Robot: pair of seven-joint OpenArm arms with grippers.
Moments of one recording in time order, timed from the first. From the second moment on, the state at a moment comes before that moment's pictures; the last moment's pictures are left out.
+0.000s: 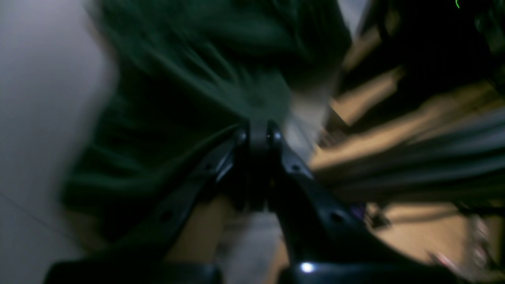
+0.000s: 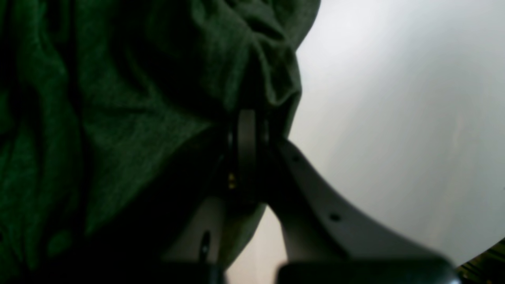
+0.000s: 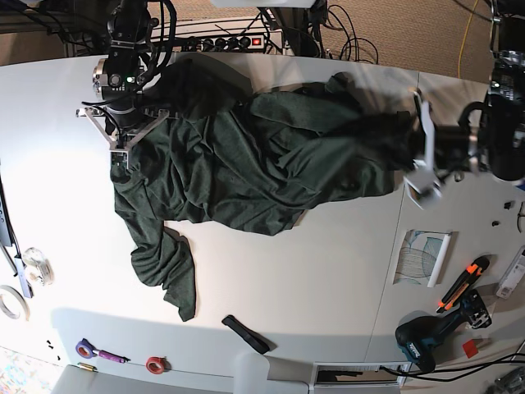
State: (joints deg) left arm 0.6 -36.6 -3.8 110.1 -82.6 -43.5 75.3; right arm -16.7 4.0 13.6 111.3 -9.3 5.8 -56.5
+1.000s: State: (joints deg) left arm -8.8 -21.1 13.8 95.9 -39.9 -24.9 43.8; right arm -16.7 4.0 13.6 111.3 -9.4 5.8 -56.6
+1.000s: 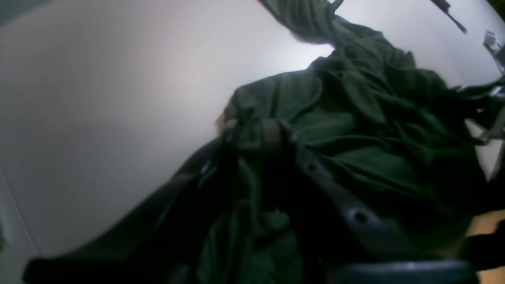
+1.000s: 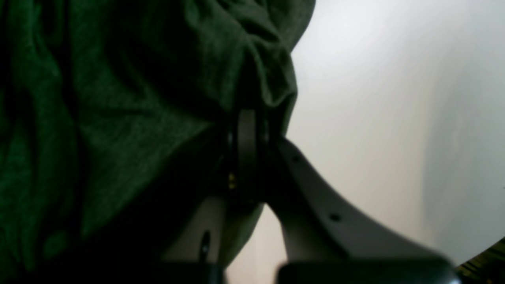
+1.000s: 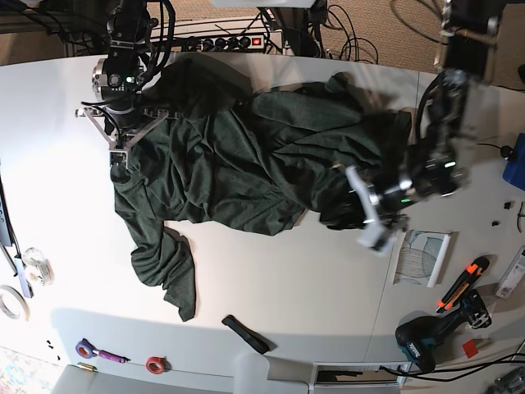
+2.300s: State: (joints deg) left arm -31.2 -10.8 27.6 57.2 -20.6 -13.7 37.1; right arm -14.9 4.6 13.6 100.2 -22.1 -0.6 -52.1
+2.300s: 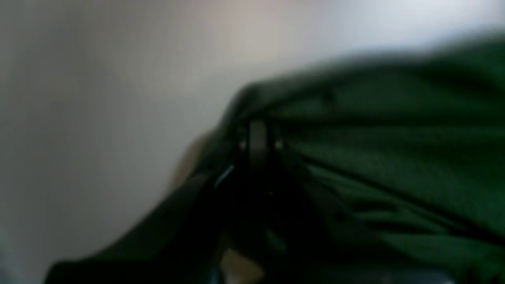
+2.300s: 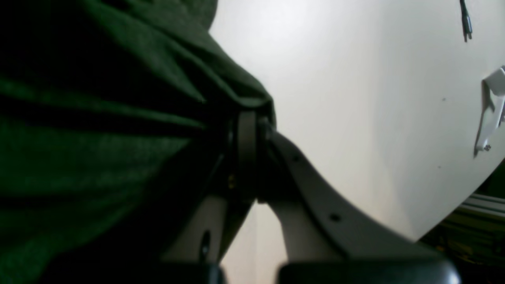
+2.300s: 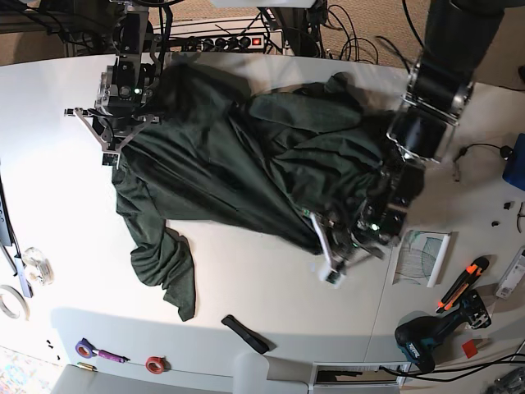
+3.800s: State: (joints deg) left arm -29.1 -17.3 27.6 61.5 -37.8 -32.4 41.4; right arm 4.4 9.2 13.5 92.0 1.6 11.3 -46.0
